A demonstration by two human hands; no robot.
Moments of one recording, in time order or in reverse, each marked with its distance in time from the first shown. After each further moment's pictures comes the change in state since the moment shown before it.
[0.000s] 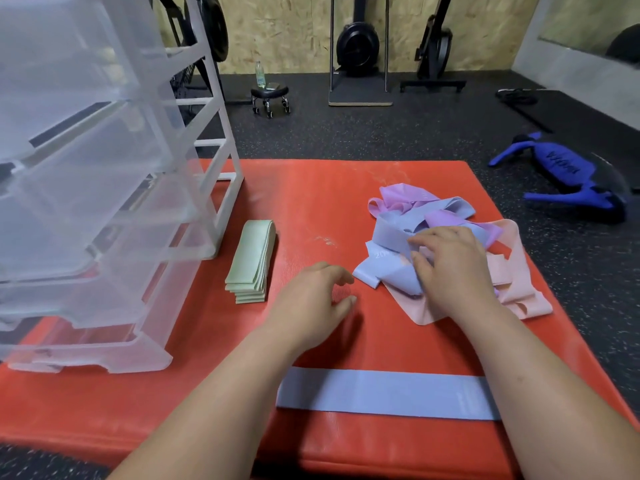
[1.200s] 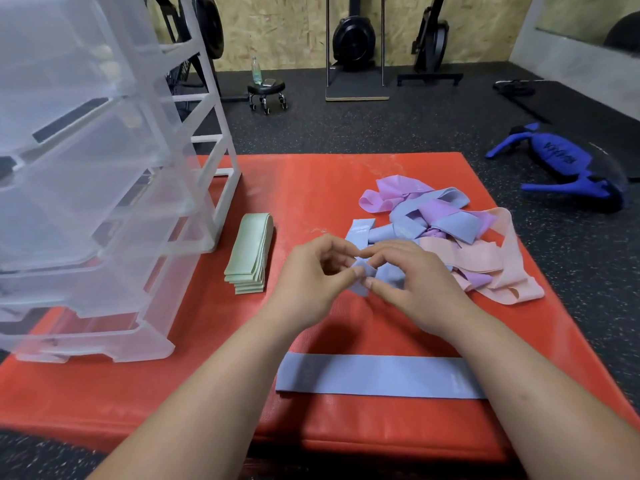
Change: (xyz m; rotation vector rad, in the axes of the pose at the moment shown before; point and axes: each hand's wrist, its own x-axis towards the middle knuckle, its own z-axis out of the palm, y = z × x) left_hand -0.003 0.031 -0.017 -0.782 0.080 -0.126; right_hand -0.038 -0.039 -0.018 0.480 -0.262 -0.261
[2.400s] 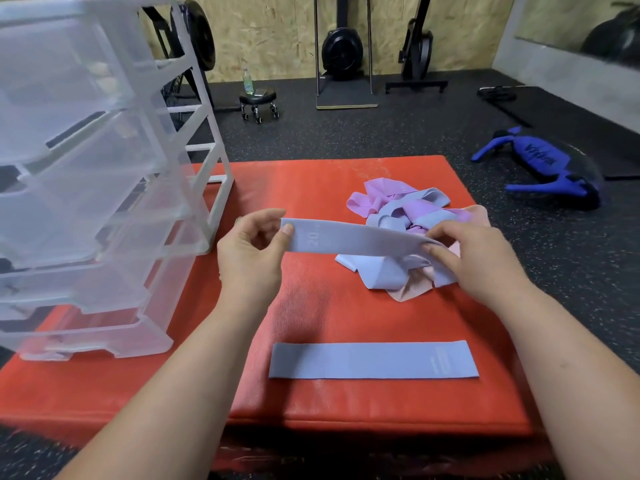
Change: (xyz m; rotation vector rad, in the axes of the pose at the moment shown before) left_hand -0.006 0.005 -0.041 -0.032 0.495 0.140; right_hand -0.025 0.028 -0.084 -0.336 0.182 0.181
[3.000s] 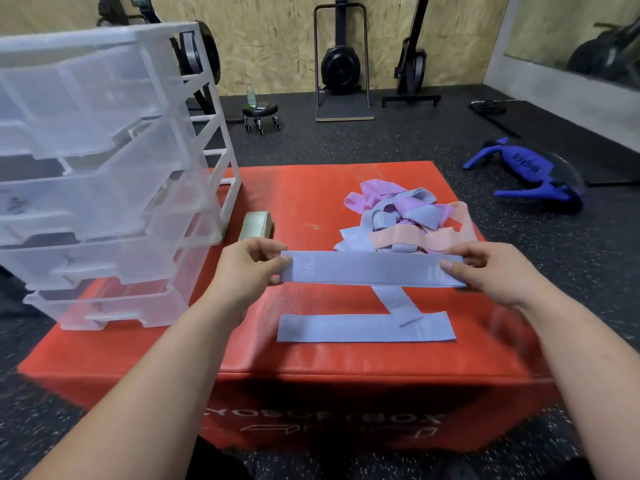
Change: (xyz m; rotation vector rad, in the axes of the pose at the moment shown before) left_hand -0.039 0.016 -0.049 0.064 -0.230 -0.325; right_hand -0.069 0.020 -0.034 0.572 -0.170 0.387
